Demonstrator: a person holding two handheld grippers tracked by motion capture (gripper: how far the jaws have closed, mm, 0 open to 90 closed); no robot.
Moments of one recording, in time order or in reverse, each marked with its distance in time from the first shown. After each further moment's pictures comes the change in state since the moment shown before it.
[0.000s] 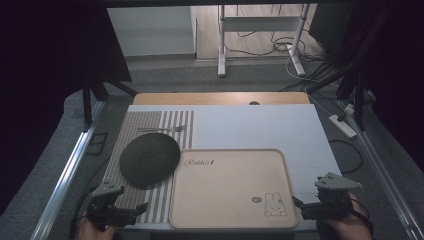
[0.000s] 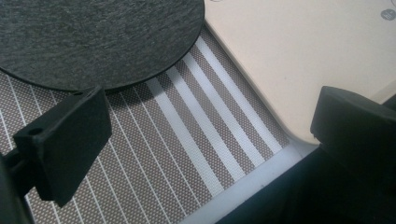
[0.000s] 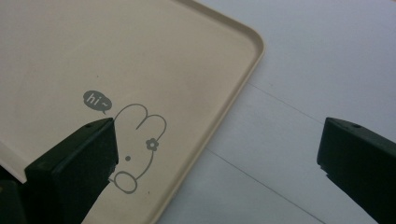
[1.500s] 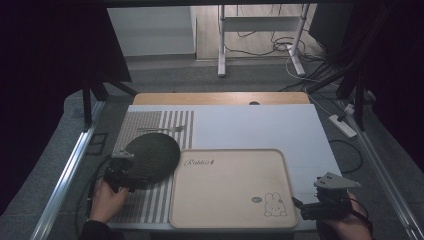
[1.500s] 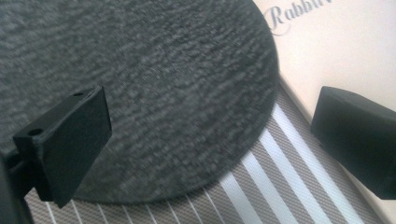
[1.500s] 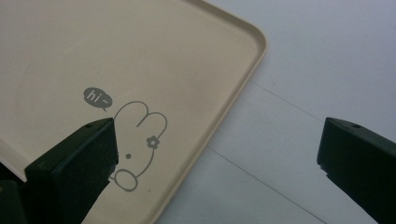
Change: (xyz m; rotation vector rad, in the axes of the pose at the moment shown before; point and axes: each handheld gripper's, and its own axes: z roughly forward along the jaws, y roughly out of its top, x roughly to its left) left arm 0.058 0.060 0.064 0.067 0.005 0.002; right arm 0.000 0.000 0.001 0.012 0.005 -0.007
